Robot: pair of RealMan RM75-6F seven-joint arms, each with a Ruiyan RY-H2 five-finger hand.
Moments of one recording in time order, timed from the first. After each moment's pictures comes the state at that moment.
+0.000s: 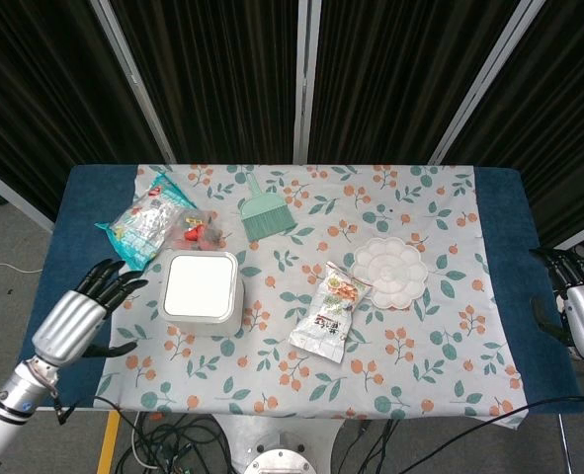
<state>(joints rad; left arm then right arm) -0.32 -1.04 -0.04 -1.70 1.80 1.35 -0.12 0.17 -0.86 0.15 -1.75 -1.51 1.43 0.12</state>
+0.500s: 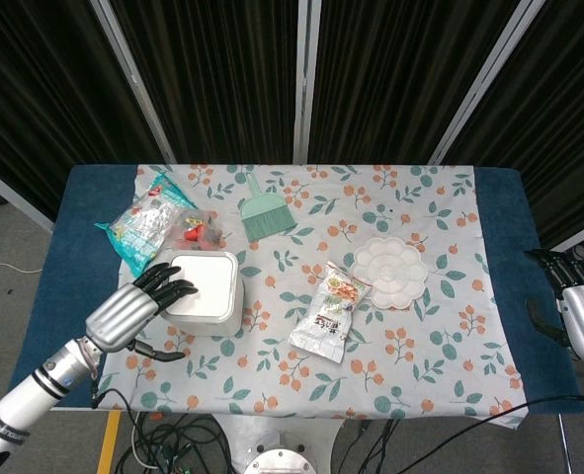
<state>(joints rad) -0.50 -1.05 -0.04 -1.74 1.77 1.11 -0.15 0.18 -0.87 0.14 -1.73 -1.51 1.42 0.16</state>
